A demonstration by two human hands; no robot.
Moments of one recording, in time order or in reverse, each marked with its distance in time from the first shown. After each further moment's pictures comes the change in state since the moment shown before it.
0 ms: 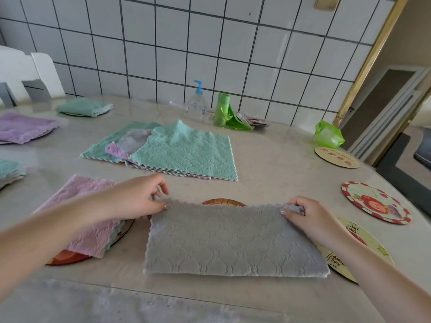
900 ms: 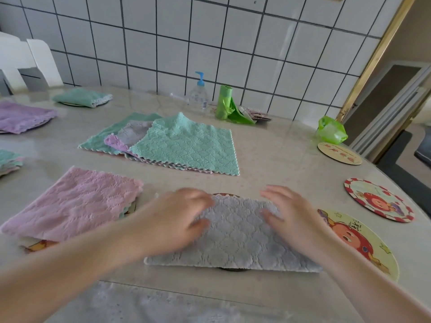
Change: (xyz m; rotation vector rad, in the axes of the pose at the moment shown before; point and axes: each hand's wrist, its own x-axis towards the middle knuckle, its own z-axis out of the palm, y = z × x) left_hand -0.024 0.062 0.037 0.256 0.136 0.357; right_hand -0.026 -0.054 0.015 -0.355 -0.006 -0.262
